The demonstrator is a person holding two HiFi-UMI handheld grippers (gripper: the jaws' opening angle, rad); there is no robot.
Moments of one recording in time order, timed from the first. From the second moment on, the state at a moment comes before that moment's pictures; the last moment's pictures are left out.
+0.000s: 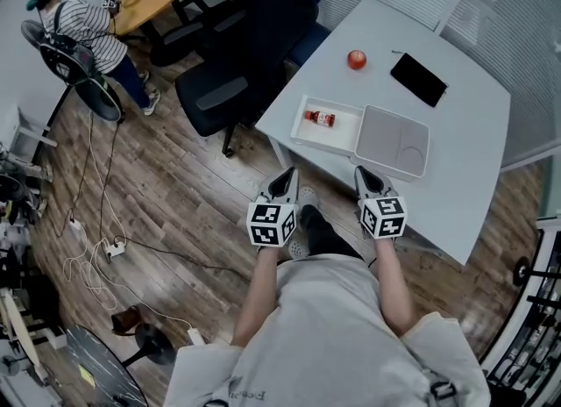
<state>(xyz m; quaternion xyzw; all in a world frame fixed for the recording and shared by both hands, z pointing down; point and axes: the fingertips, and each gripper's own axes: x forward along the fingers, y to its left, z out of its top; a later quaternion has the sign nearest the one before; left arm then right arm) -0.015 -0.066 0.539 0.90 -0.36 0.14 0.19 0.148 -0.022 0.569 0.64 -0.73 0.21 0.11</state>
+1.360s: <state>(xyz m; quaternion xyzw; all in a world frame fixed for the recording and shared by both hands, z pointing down) -0.033 -0.046 0.538 0.91 -0.35 0.13 0.20 0.131 -0.011 0.584 0.63 -0.73 0.23 0.12</state>
